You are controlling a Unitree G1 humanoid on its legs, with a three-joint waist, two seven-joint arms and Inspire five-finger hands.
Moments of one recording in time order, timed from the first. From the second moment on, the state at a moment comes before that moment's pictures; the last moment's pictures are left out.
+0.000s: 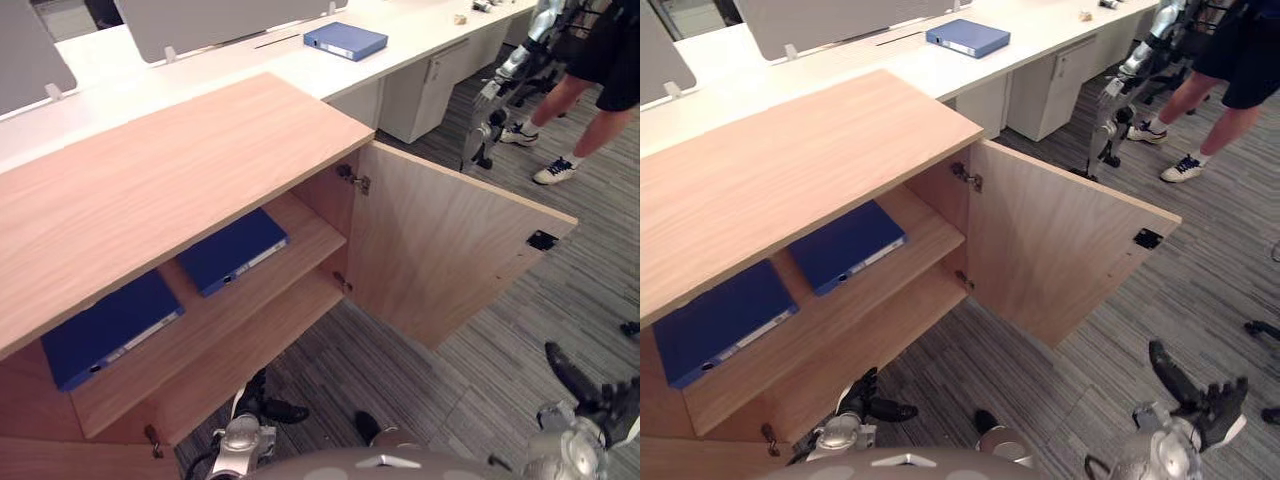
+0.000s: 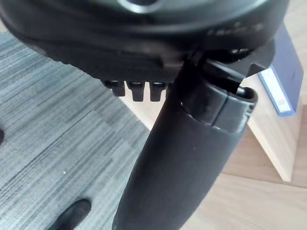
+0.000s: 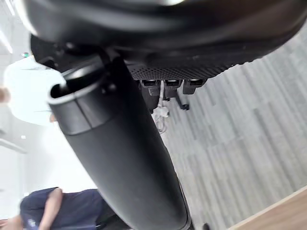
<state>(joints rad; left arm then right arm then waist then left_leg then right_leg) 0.09 -0.01 0.14 0.92 0.21 -0.06 0.08 0.17 0.01 -0.72 0.23 0.43 -0.17 -0.29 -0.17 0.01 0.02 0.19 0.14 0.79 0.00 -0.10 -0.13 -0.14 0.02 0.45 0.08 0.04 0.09</state>
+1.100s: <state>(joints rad) 0.13 0.14 -0.09 0.96 0.25 -0.10 0.04 -0.09 -0.56 -0.33 0.58 0.32 -0.17 -0.14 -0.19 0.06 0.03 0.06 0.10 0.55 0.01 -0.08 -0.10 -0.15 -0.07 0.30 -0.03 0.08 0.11</state>
